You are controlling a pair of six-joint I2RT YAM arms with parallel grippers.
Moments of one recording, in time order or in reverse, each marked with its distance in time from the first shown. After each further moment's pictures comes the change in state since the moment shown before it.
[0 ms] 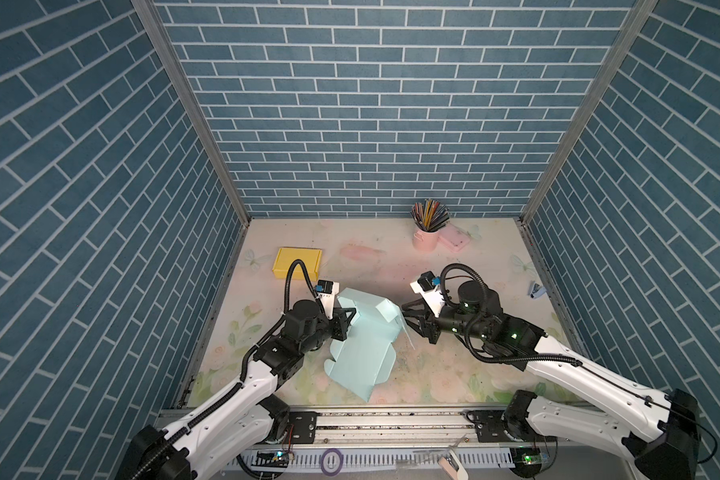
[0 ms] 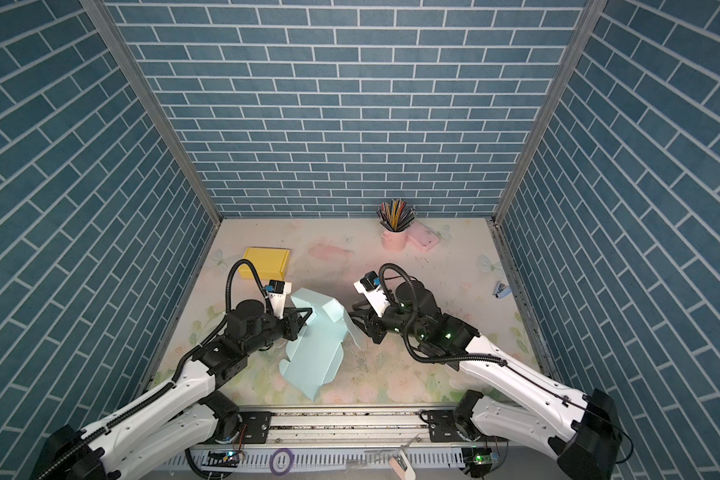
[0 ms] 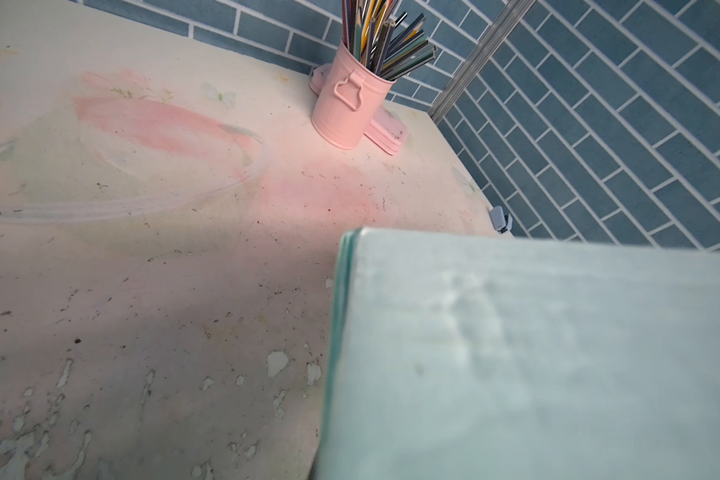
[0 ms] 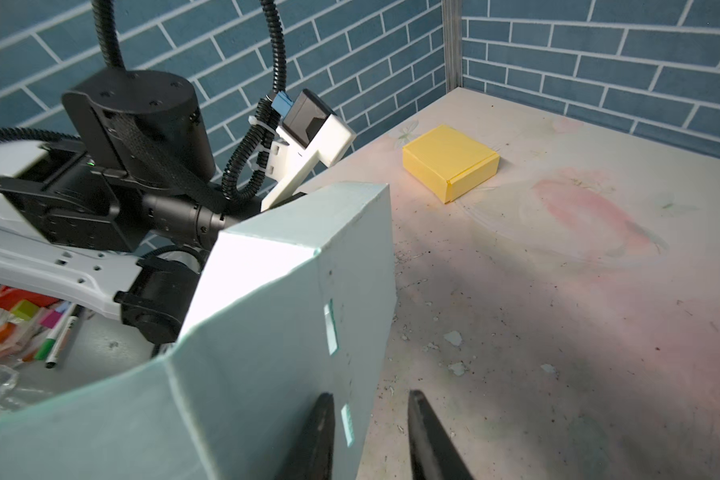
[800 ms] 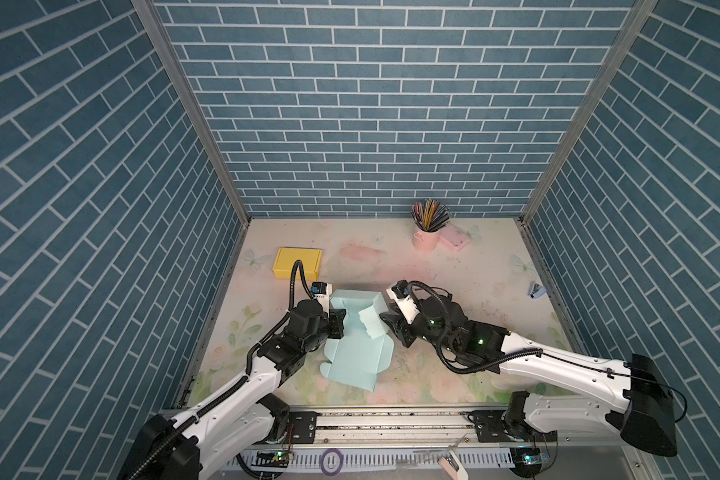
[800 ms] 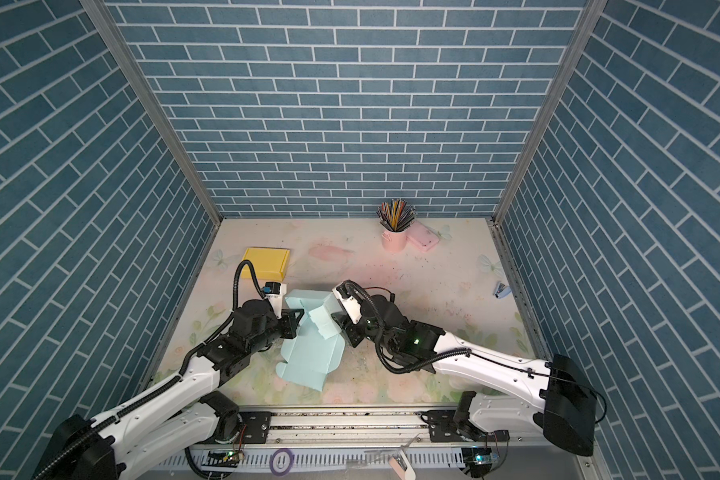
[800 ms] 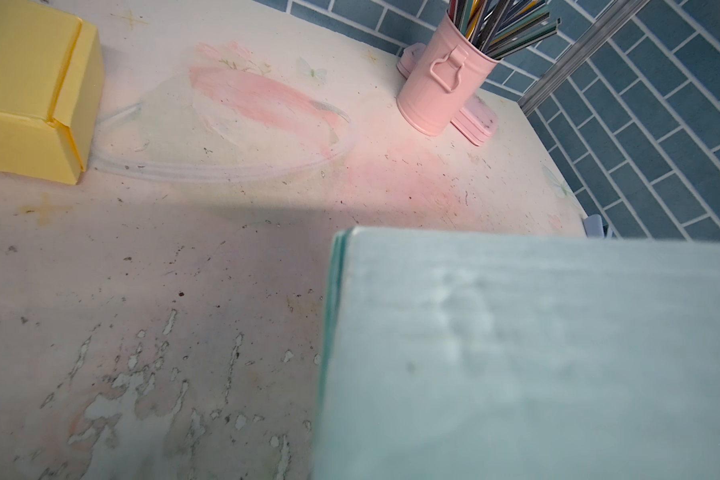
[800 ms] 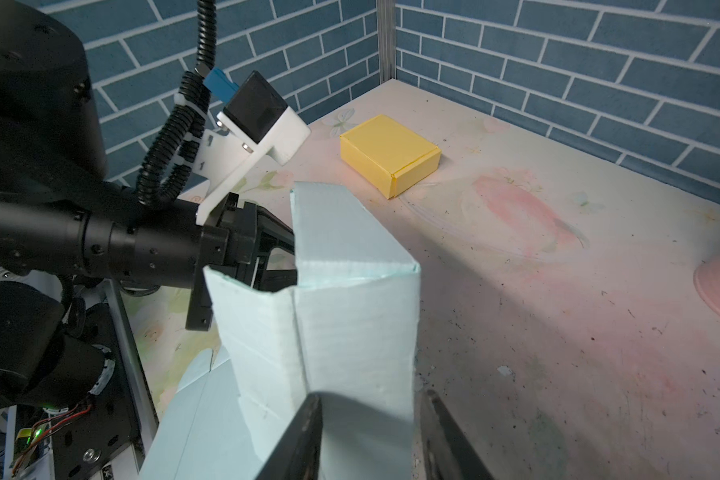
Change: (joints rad) left arm 0.017 0.032 -0.017 -0.058 -0.143 -0.018; right arm 0.187 0.168 -0.006 0.136 0.381 0.008
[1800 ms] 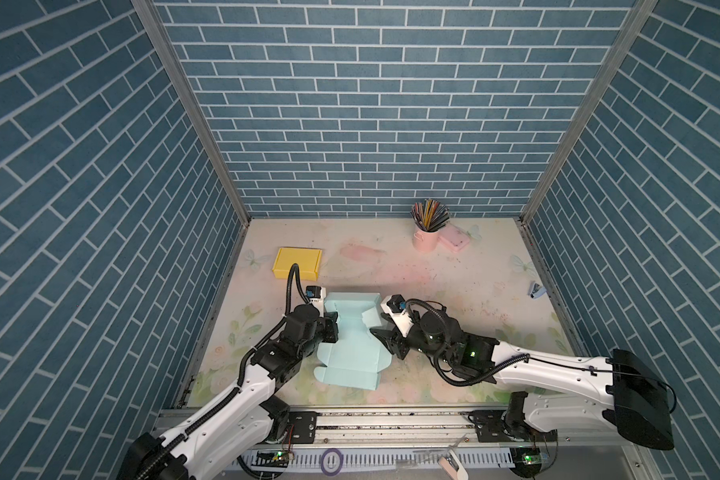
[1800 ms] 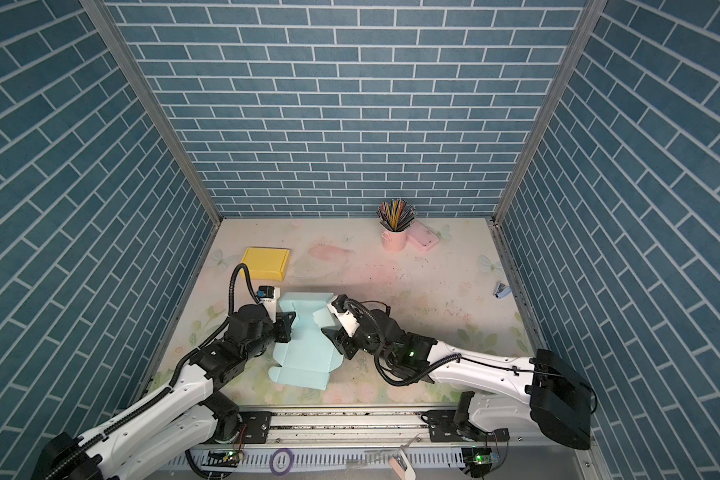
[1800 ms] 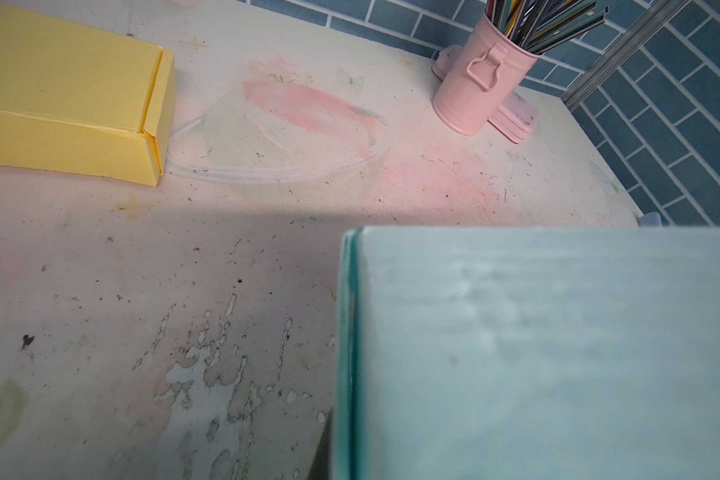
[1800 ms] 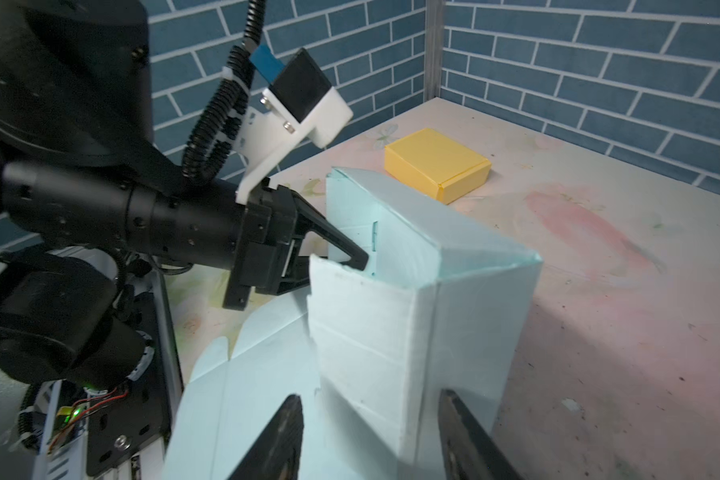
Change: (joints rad) left arm -0.007 -0.091 -0.010 -0.097 -0.101 0.037; right arm 0.043 0.018 -0.143 0.276 -0.084 0.000
